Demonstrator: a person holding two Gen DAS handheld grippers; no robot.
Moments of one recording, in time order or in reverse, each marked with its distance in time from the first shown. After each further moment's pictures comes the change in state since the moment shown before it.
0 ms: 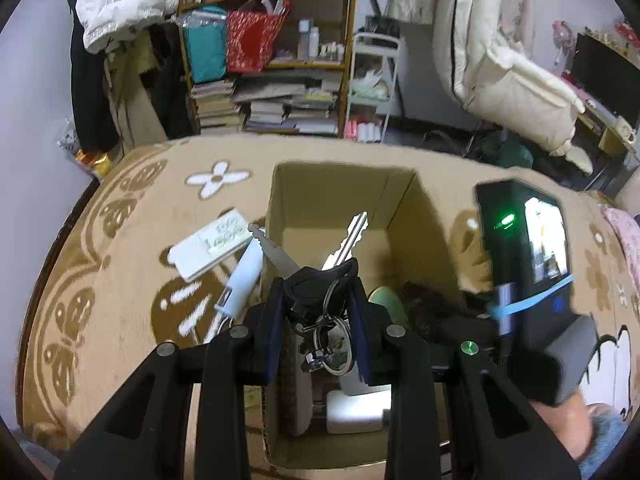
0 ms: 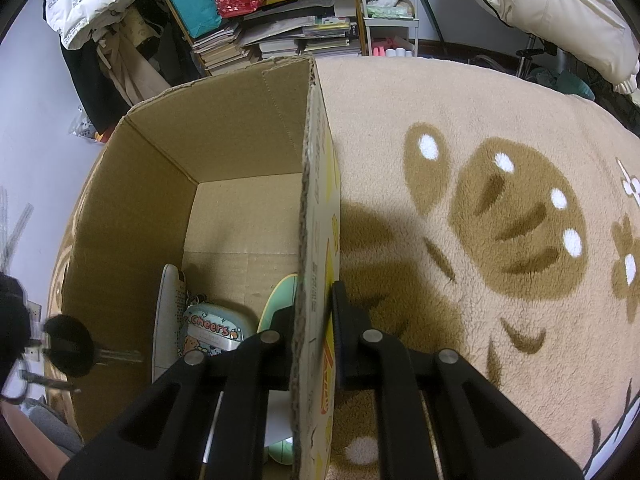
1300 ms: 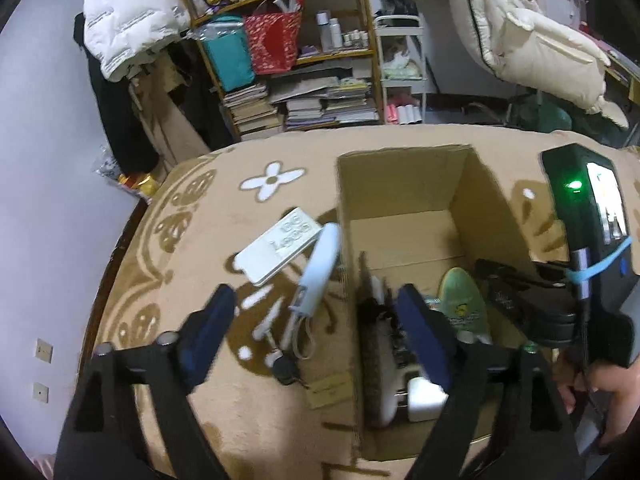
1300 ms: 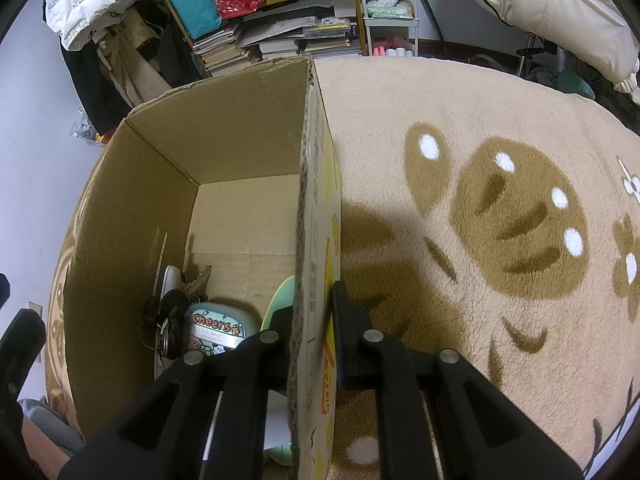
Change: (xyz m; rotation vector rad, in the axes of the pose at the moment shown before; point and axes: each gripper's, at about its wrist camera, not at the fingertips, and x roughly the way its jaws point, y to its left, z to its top) left arm -0.002 0.013 0.007 0.120 0.024 0.210; right arm 0.000 0.001 0.001 0.002 0.000 0.004
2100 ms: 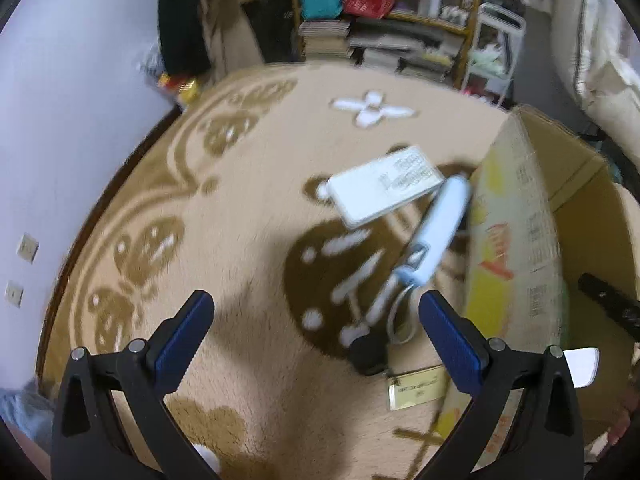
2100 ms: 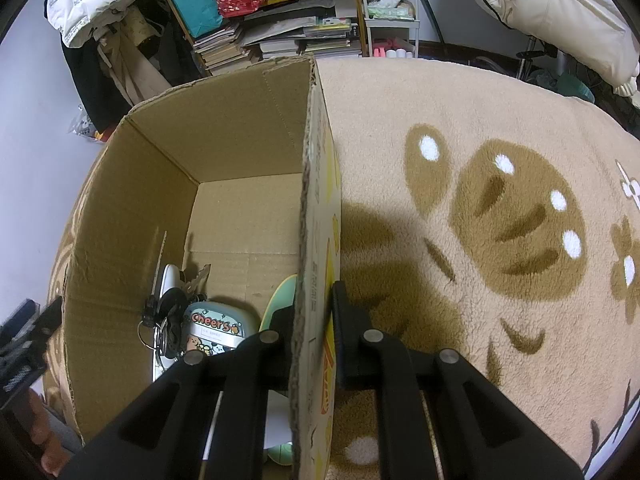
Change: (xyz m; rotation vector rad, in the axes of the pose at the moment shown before) left arm 0.082 0.098 -0.047 -0.306 0.187 0.047; right arm -0.001 0.002 0.001 -0.004 0.001 -0.003
